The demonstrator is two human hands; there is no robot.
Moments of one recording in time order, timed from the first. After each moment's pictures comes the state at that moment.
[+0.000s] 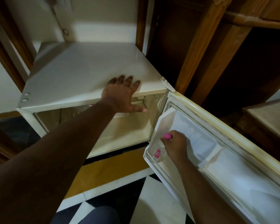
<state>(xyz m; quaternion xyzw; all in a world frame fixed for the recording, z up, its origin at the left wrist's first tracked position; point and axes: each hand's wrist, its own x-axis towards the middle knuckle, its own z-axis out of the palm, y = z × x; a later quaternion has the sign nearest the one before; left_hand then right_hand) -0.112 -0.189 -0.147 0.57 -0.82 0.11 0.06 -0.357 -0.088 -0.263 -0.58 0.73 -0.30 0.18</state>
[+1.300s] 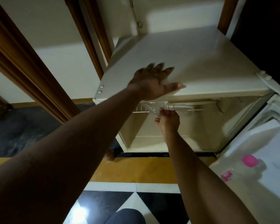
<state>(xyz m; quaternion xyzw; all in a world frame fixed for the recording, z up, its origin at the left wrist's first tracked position) -0.011 -0.181 -0.121 0.70 -0.71 -0.03 0.03 -0.102 -0.178 -0.280 -0.32 0.51 -0.46 0.65</state>
